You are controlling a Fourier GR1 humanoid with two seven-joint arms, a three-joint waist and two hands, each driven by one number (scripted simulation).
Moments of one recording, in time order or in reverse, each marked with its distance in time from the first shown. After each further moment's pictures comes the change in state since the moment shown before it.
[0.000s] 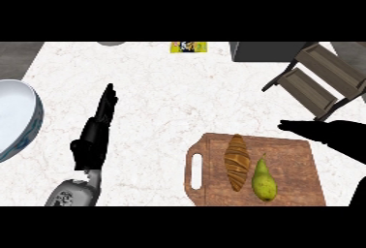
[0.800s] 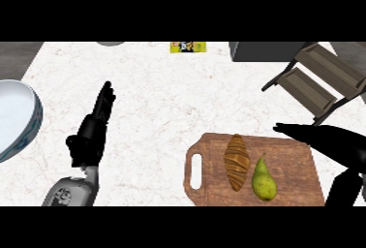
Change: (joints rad) left arm -0.011 -0.032 0.067 0.011 -0.030 -0.065 0.003; right arm 0.060 0.104 0.021 0.110 0.373 -0.071 -0.205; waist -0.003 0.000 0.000
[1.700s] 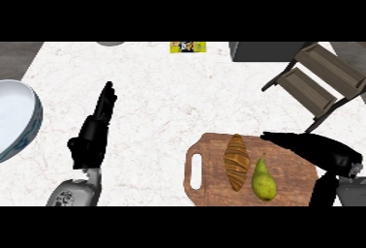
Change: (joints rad) left arm 0.016 -0.053 0.023 -0.039 -0.061 -0.029 0.024; right arm 0.034 0.111 0.012 0.098 0.160 -0.017 -0.153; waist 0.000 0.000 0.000
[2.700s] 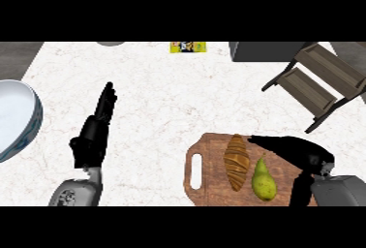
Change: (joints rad) left arm -0.002 -0.030 0.039 0.027 -0.026 -0.033 -0.030; right arm -0.011 0.115 0.028 0.118 0.152 -0.042 -0.041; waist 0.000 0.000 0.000
